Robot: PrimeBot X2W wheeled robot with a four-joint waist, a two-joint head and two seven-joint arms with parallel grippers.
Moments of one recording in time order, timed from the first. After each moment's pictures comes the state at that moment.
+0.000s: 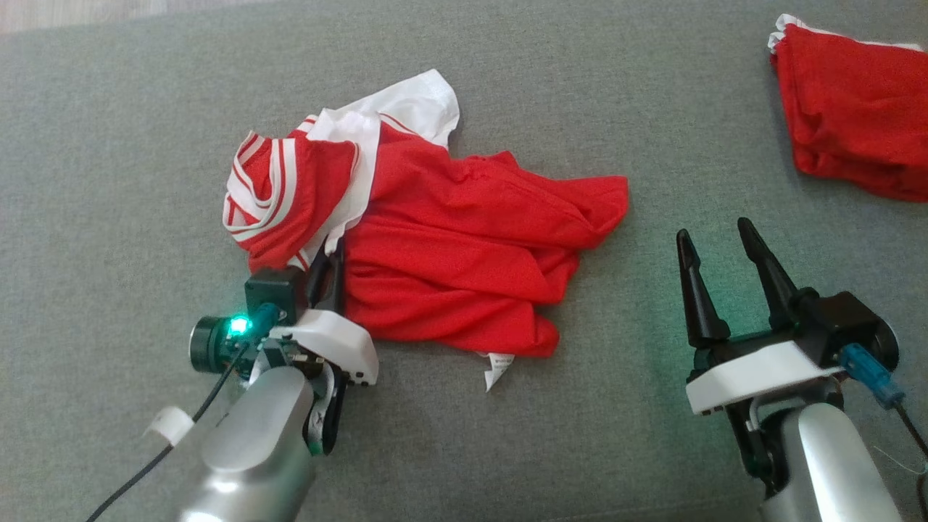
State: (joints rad) left arm -0.52 0.10 -0.55 0.71 -0.49 0.12 -0.16; right arm -0.12 -0.05 0.07 0.11 0.08 0.13 -0.10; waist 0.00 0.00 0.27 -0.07
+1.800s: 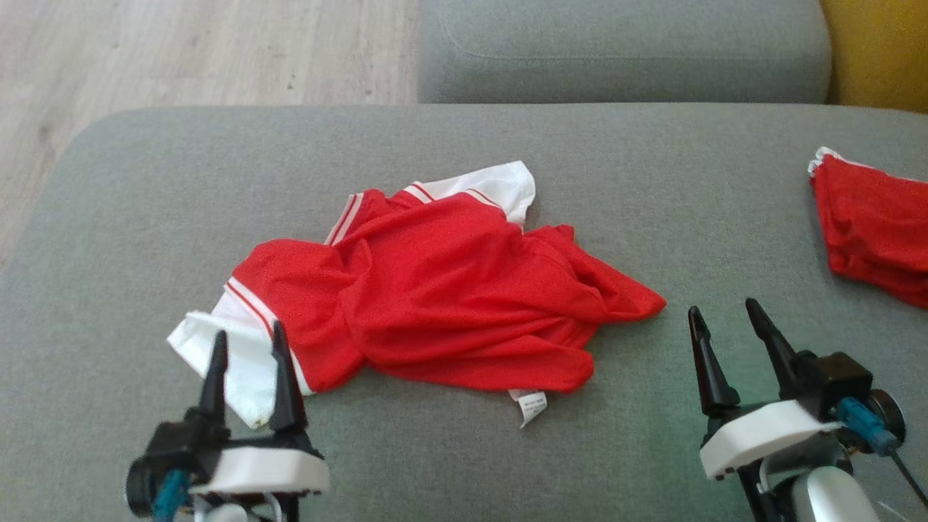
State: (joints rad) left arm -0.03 0.08 -0.18 0.22 -0.35 0.10 -0.25; right arm 0.02 -0.05 0.03 0.14 0.07 0.13 -0.05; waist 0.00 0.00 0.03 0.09
